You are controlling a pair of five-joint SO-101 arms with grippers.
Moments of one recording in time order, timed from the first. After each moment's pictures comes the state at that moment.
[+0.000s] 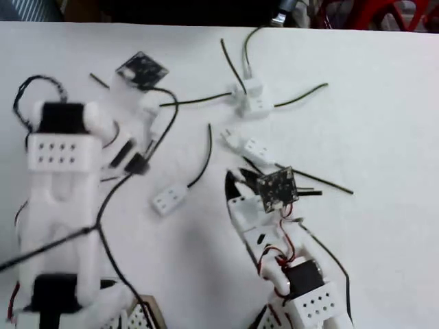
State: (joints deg) left arm -5.2 -18.6 4.6 96.0 -32.7; right arm -27.1 -91.4 91.6 30.2 0.9
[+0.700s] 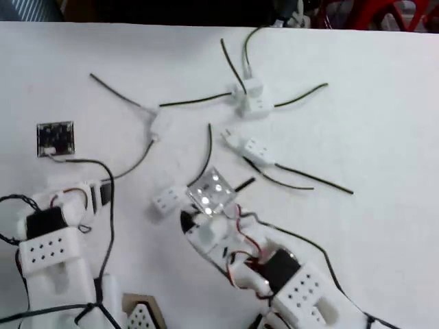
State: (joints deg) left arm -25.9 -53.4 65.8 54.5 -11.3; right arm -48.6 -65.2 71.8 41.0 1.3
